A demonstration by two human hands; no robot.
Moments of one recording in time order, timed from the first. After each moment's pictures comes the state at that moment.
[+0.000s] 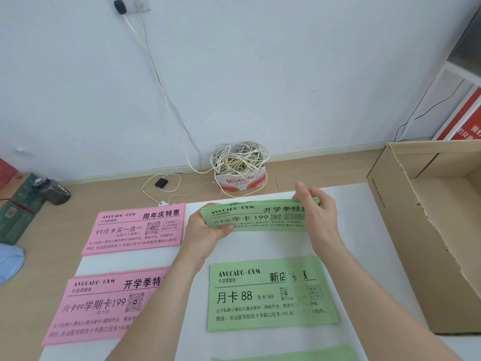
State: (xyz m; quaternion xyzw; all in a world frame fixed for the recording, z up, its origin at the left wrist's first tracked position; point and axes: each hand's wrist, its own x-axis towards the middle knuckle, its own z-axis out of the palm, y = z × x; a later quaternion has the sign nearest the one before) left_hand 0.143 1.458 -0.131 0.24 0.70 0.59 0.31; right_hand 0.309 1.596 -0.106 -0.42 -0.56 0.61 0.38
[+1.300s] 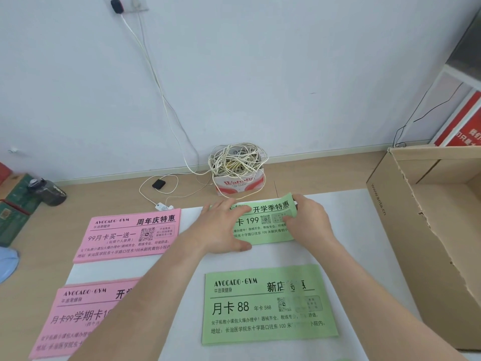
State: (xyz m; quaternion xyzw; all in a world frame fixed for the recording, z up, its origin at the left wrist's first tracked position) left_hand 0.126 1.503 -0.125 0.58 0.80 -0.02 0.16; right_hand 0.295 1.624 -0.124 -0.49 -0.81 0.31 0.09
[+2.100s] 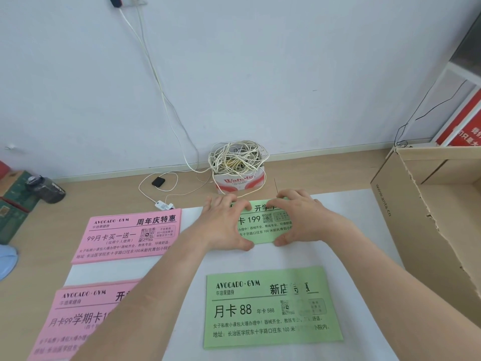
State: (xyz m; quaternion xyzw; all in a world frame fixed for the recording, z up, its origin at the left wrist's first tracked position) left_hand 0.123 1.510 -0.124 0.57 0.80 0.01 0.18; right_hand 0.288 1.647 -0.112 -0.26 -0.94 0.20 -0.11
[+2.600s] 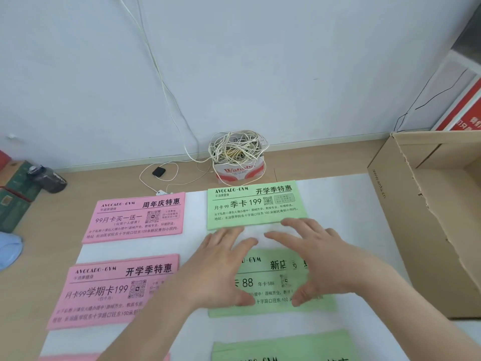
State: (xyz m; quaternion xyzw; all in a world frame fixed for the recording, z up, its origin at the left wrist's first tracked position) left_hand 0.193 1.410 -0.099 0.61 0.76 -0.04 0.21; right_hand 0.364 1.565 -0.086 -0.18 -0.95 0.19 -0.19
